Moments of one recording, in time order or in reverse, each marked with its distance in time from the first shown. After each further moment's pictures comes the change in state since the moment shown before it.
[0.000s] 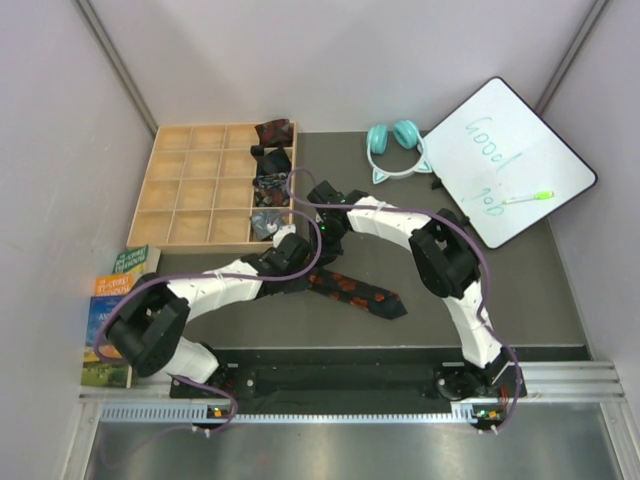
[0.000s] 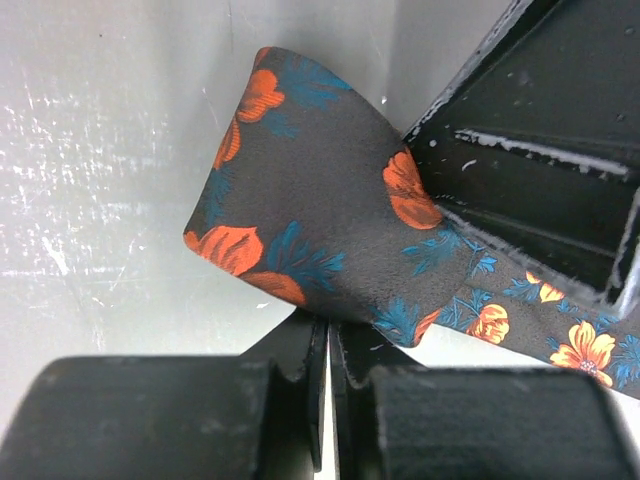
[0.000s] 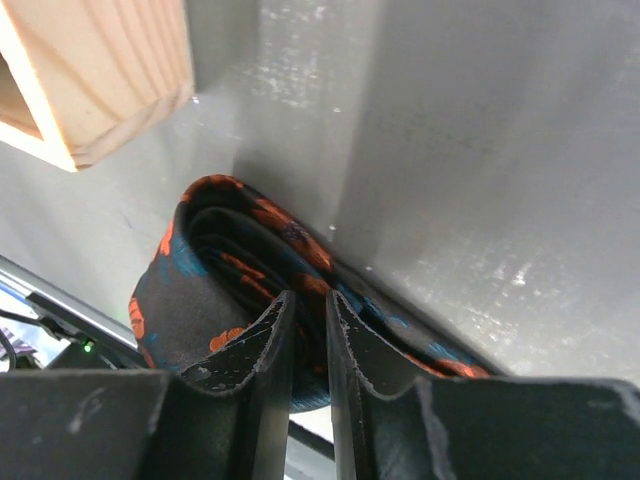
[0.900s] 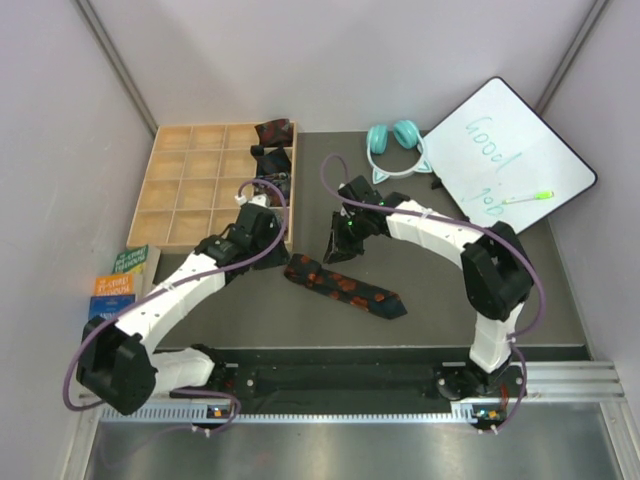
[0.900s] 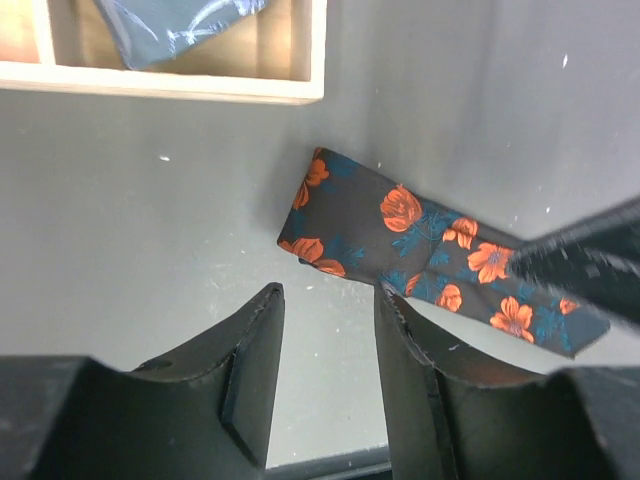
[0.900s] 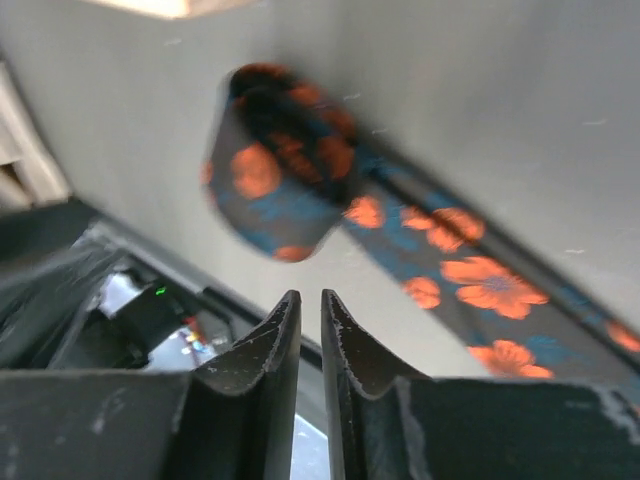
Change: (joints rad) left arm 0.190 -0.242 0.164 -0.268 0.090 0.170; right arm -0.066 -0.338 -0.307 0.115 -0.044 0.087
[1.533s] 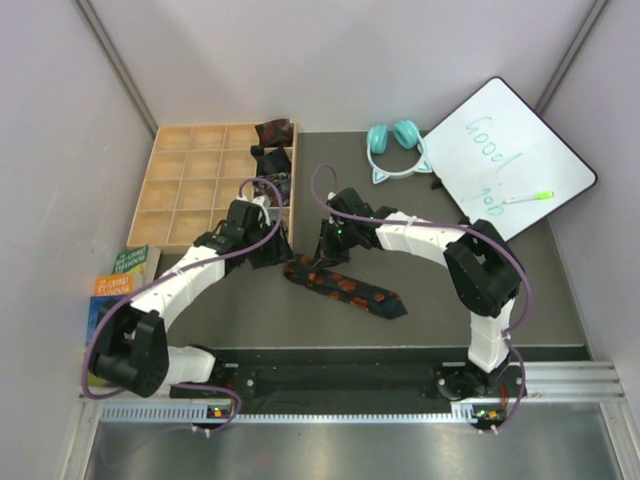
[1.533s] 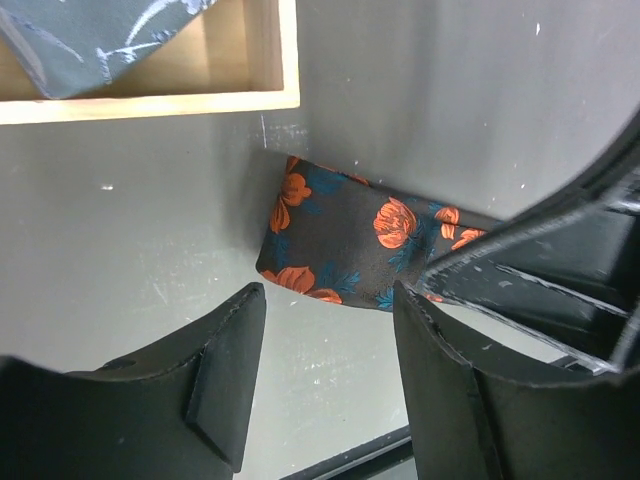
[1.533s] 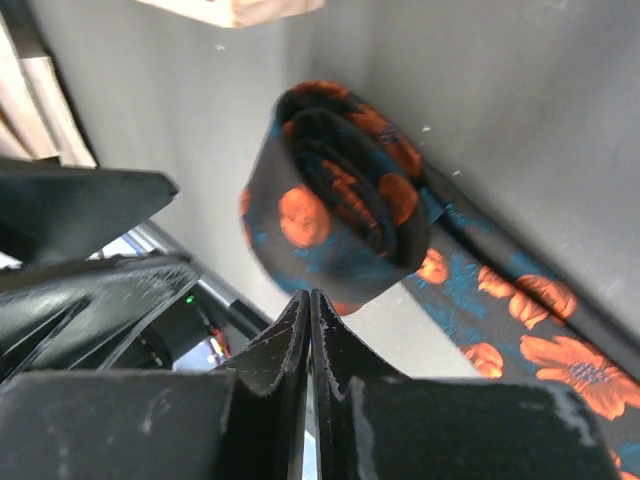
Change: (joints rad) left arm 0.171 0.102 -0.055 0.145 0.314 0.096; right arm 0.052 0.036 -0.087 0.260 -0.068 0.092
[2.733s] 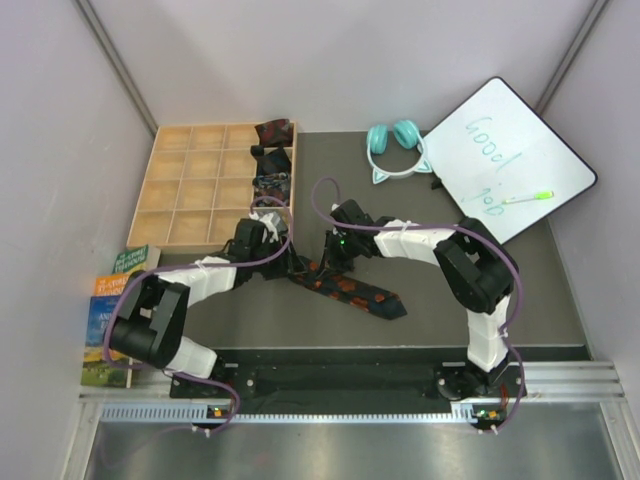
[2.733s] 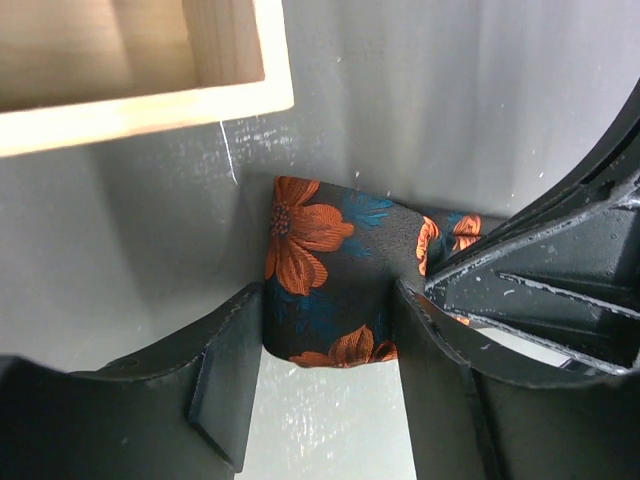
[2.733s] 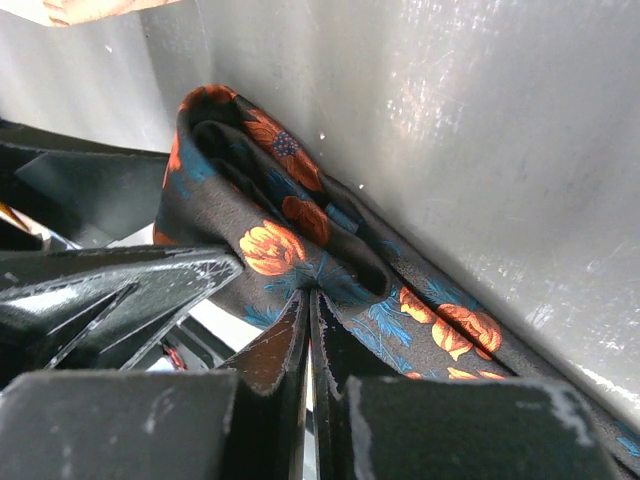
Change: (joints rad) left arm 0.004 0.154 -0.219 0.426 0.158 -0.012; right arm -0.002 0.053 -0.092 0.075 0.034 -0.013
